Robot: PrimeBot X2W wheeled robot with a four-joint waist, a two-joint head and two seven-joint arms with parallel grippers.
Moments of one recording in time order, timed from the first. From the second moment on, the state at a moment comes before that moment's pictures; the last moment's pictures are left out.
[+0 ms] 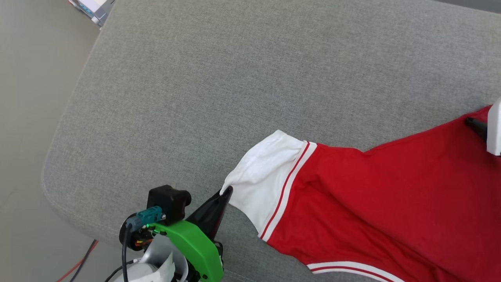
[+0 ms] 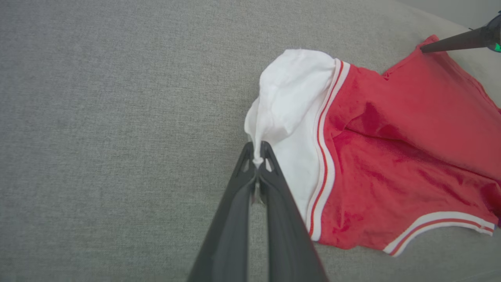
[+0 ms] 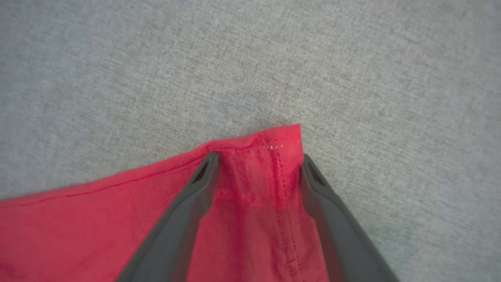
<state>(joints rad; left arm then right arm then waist) -0.18 0.50 -0.68 -0.23 -0.73 0.17 0.10 -0.61 -0.51 0.07 0.37 0.44 0.13 0.92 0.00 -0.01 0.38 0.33</state>
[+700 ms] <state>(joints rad) -0.19 0.52 -0.63 -0.21 -0.73 0.19 0.07 -0.62 -0.51 0.17 0.47 0.58 0.13 0.57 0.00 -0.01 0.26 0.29</state>
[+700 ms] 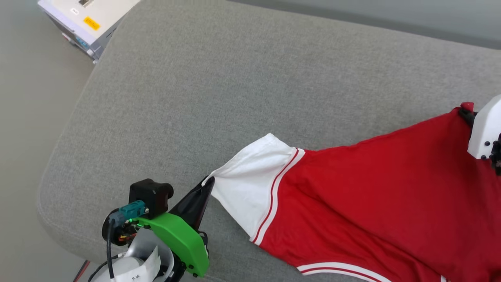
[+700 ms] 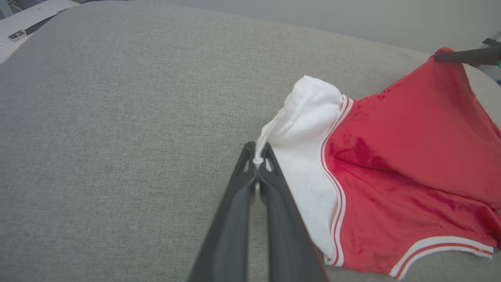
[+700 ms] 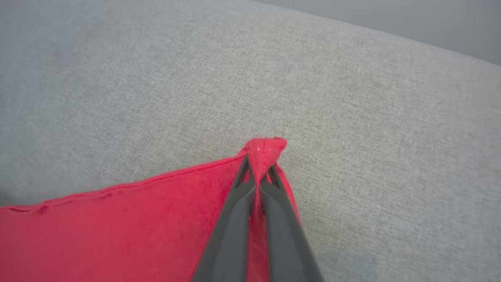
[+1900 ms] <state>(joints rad) -0.46 0.57 -0.32 -0.39 -0.71 0.30 -0.08 -0.51 -0.48 0.04 -0.09 0.62 0.13 0.46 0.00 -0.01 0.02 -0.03</state>
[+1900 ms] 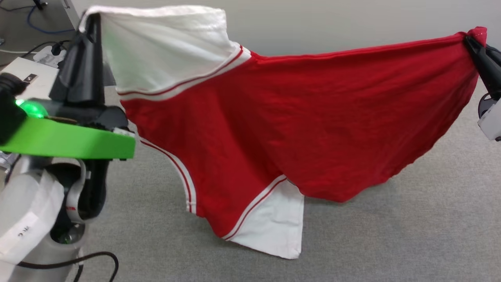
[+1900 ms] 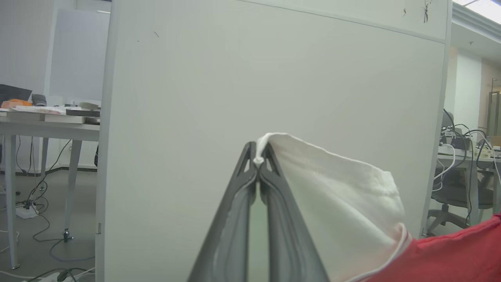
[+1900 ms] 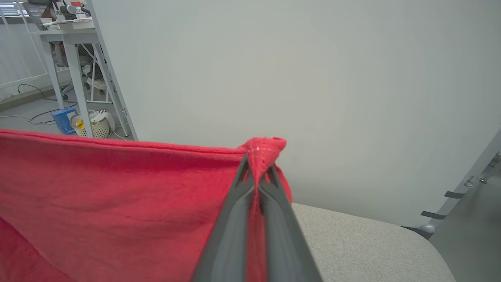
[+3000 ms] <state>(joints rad) -1.73 0.61 -0.39 0.55 -0.54 -0.06 -0.02 -1.38 -0.33 0.05 0.42 0.32 0.13 0.25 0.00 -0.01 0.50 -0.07</state>
